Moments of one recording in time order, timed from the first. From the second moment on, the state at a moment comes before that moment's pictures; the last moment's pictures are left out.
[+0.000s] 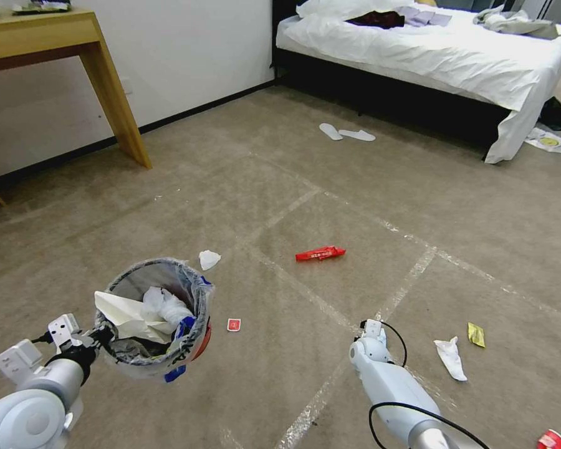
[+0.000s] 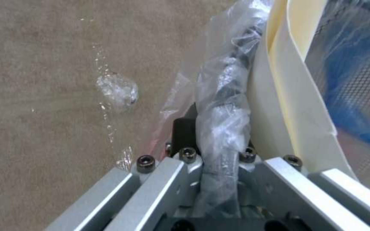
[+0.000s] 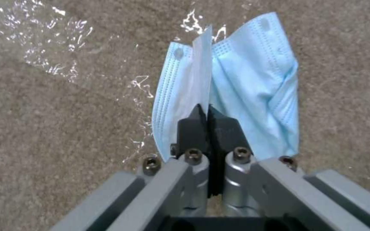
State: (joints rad) left arm 1.56 -1.28 -0.94 -2.16 -1.02 0.61 -0.34; right arm -0.75 1.42 0.22 0.70 0.58 -0.27 0.47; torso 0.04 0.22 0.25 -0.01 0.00
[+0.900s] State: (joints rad) left arm 1.55 -1.28 -0.90 -2.18 -1.03 0.63 -0.35; right arm -0.94 1.05 0.03 1.98 0.96 0.05 0.21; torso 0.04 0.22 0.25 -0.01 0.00
